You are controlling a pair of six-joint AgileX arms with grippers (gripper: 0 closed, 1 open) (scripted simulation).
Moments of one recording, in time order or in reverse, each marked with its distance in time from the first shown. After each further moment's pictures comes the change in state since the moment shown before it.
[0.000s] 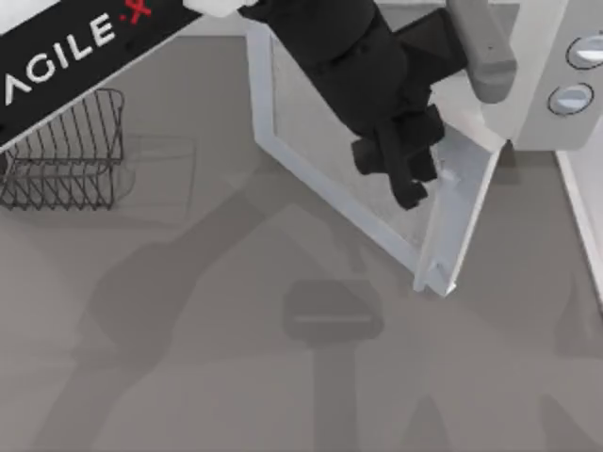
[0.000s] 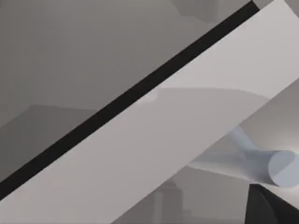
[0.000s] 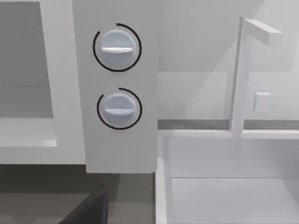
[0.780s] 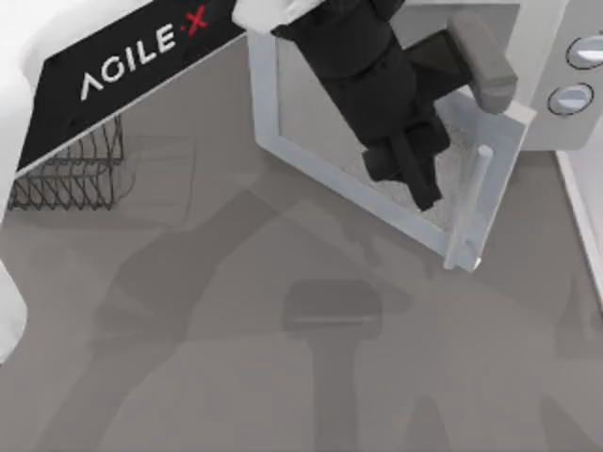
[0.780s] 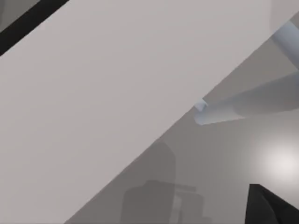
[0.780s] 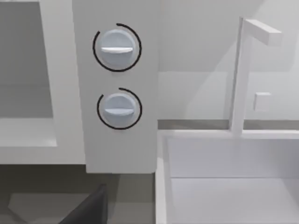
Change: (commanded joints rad) left arm 0.004 0.106 0.031 0.029 -0.026 -0.052; right arm 0.000 0.000 0.000 0.000 0.000 0.000
